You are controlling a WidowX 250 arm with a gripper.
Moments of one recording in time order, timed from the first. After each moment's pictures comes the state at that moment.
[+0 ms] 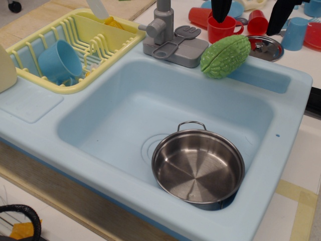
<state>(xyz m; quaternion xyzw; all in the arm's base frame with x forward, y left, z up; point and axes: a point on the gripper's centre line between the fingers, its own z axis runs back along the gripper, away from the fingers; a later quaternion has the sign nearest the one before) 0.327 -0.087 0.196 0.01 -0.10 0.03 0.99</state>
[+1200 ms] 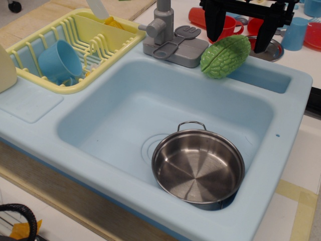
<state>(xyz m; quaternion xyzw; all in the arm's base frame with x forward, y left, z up) 0.353 -0.076 0.156 -0.01 -0.09 0.02 1.00</state>
